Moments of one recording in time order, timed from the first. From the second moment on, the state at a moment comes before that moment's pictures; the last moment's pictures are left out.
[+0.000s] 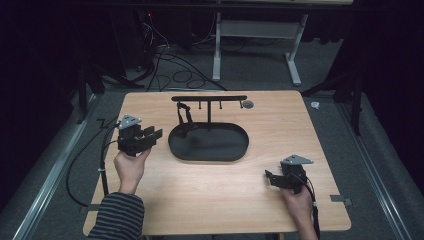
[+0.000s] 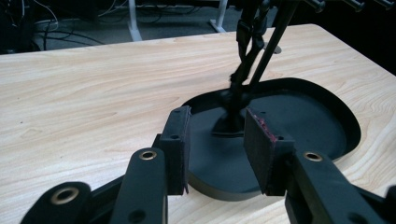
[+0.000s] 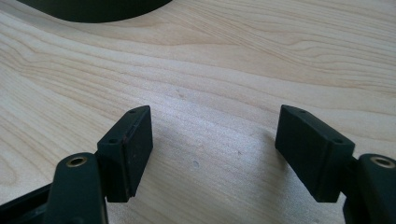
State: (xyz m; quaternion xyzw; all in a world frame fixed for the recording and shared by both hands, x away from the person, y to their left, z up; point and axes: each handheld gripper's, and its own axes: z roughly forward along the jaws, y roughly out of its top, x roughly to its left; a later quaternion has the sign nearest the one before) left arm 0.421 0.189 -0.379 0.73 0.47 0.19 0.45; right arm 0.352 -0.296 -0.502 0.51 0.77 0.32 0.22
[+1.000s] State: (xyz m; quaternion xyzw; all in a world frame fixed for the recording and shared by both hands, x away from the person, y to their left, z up) left arm 0.394 0.202 -0.391 0.72 0.48 0.19 0.47; right arm 0.352 -0.296 -0.502 0.51 0.77 0.32 0.22
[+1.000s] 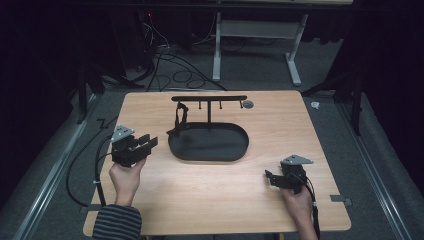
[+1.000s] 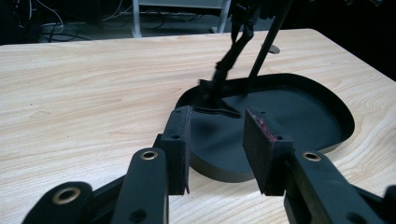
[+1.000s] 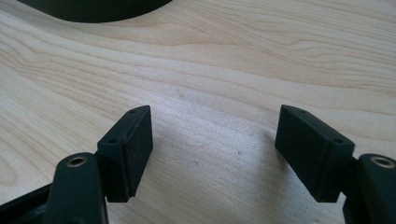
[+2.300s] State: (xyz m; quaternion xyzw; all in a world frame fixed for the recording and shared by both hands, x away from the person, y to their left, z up) left arm 0.372 0.197 -0.404 0.73 0.47 0.18 0.47; right arm 0.351 -0.296 -0.502 0.51 0.77 0.32 0.22
